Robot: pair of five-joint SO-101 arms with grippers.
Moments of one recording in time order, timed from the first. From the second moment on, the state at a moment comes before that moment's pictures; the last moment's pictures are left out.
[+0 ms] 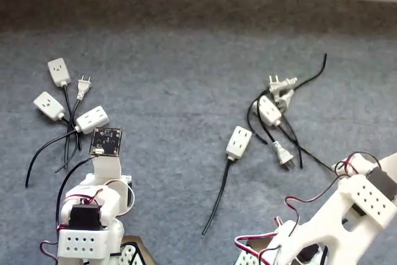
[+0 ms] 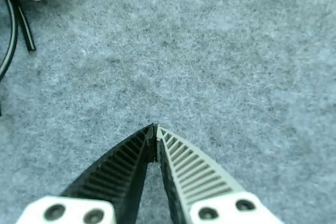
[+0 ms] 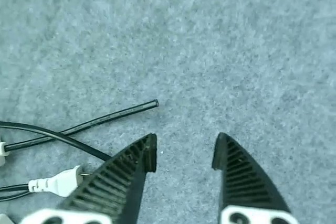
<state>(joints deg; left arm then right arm) -4.6 -98.3 95.8 73.7 0.1 43.8 -42.6 54.5 60.4 -13.9</state>
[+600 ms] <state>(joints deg) -4.6 -98.3 95.8 73.7 0.1 44.5 -42.7 56.6 66.4 -13.9</state>
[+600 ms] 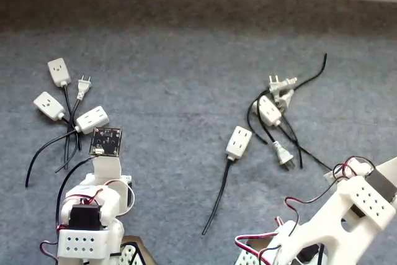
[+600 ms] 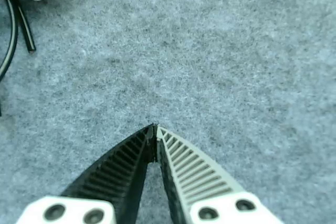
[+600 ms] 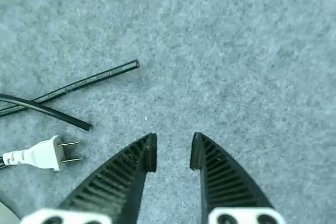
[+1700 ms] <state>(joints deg) -4.6 -98.0 95.2 64.2 -4.3 50.5 -43.7 79.3 54.4 -13.9</state>
